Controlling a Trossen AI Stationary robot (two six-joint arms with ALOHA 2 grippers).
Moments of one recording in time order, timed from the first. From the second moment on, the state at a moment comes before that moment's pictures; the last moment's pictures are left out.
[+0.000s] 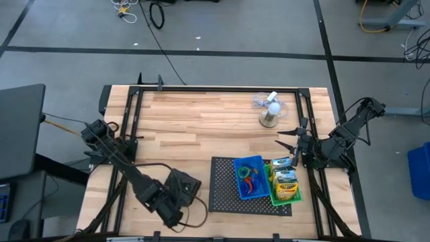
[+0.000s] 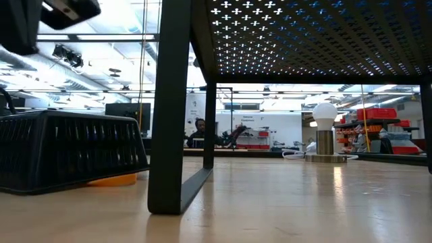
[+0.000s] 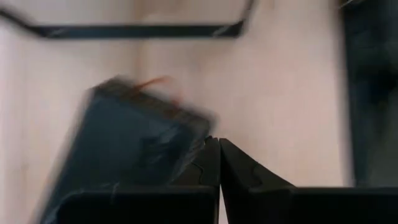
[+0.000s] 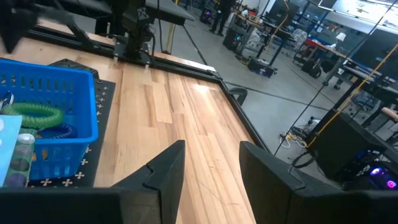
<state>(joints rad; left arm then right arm) -0.76 1.78 1.31 -0.78 -0.34 -0.67 0.69 0.50 0.53 -0.42 0.98 -0.04</state>
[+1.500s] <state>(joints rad) -0.74 1.99 1.26 -1.04 -0.76 -1.00 0.69 0.65 0.61 -0.26 0.91 -0.20</state>
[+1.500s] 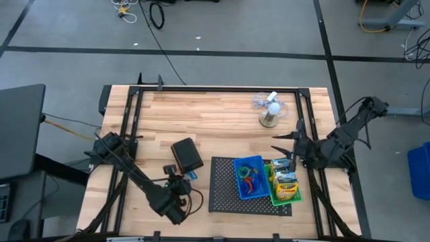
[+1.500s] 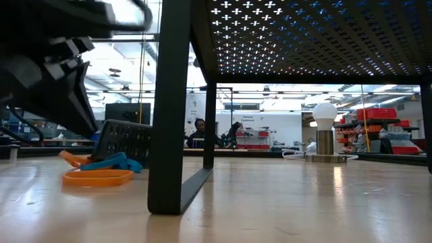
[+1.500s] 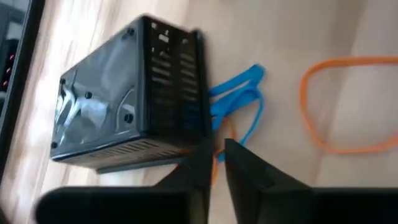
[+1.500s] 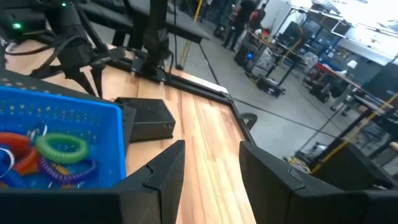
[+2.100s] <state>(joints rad) -0.58 2.10 1.26 -1.04 -0.79 -1.10 0.69 0.79 0.66 -0.27 0.97 -0.23</state>
